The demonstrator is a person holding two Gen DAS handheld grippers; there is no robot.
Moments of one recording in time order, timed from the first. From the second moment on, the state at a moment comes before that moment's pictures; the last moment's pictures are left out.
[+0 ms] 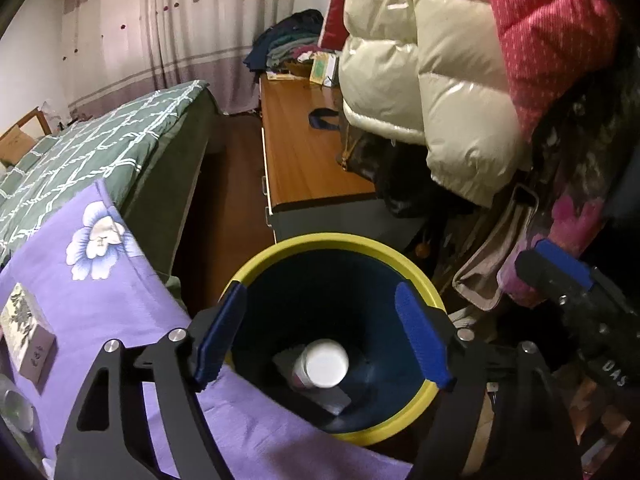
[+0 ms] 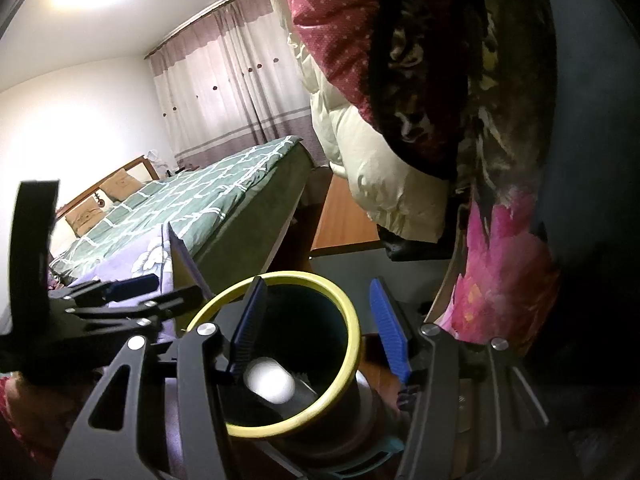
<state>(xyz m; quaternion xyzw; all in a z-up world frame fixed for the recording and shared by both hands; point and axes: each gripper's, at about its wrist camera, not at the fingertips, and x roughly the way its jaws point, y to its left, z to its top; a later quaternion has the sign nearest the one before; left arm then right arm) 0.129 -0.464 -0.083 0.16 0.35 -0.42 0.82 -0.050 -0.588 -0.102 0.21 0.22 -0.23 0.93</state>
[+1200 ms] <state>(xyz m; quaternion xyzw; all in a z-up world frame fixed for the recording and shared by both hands) 0.070 0.022 0.002 -0.01 0.24 -0.02 0.97 0.053 -0.304 -0.107 0.05 0.32 0.06 0.94</state>
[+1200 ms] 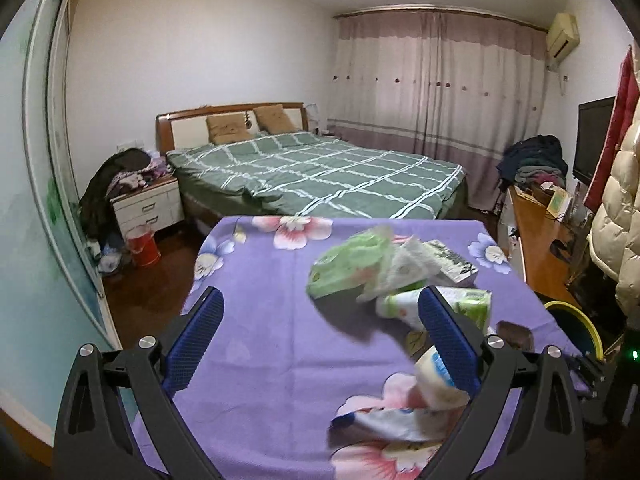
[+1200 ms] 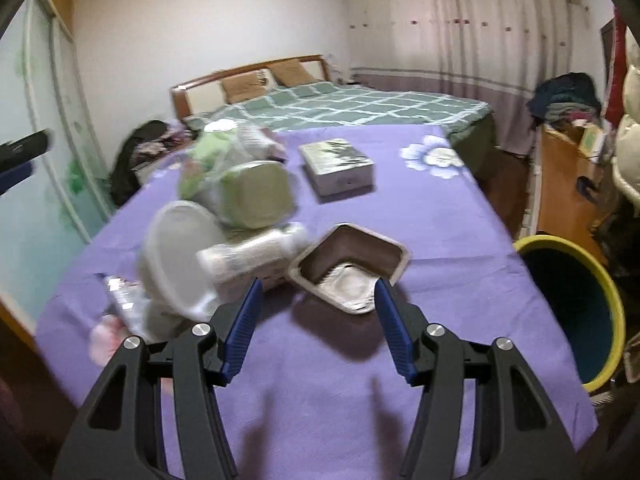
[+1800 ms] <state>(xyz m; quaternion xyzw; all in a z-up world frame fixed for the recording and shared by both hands) 0.080 0.003 -0.020 -0.01 0.27 -0.04 0.96 0.123 -0.345 -0.135 0.12 0.40 0.01 0.91</state>
